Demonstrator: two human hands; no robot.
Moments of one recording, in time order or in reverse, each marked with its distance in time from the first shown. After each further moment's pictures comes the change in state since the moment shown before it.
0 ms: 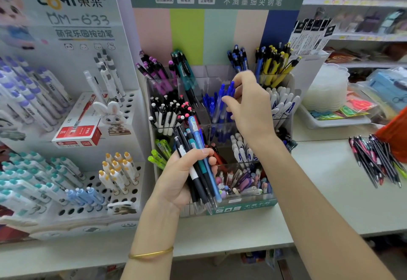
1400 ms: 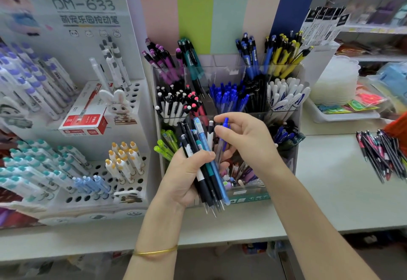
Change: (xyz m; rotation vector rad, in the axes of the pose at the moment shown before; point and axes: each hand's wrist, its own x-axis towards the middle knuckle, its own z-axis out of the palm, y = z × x) left_hand -0.008 -0.011 -0.009 0.041 0.012 0.060; right_hand -0.068 -0.003 -0.003 0.627 -0.342 0.337
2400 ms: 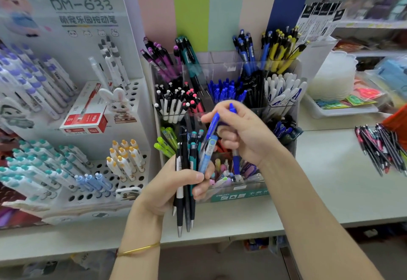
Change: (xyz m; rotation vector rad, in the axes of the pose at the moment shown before) left_hand -0.003 -0.004 -0.047 0.141 -0.587 0.033; right_hand 0.011 -0.008 -0.002 0.501 -0.263 0.186
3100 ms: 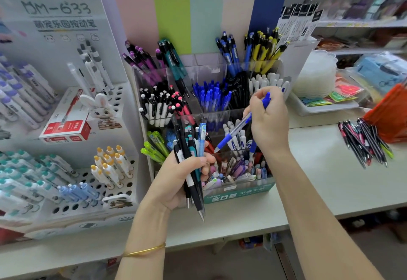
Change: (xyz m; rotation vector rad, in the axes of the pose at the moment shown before) left_hand 0.031 -0.010 0.016 0.059 0.410 0.012; right_hand -0.006 -0.008 -0.035 -0.722 0.757 -0.419
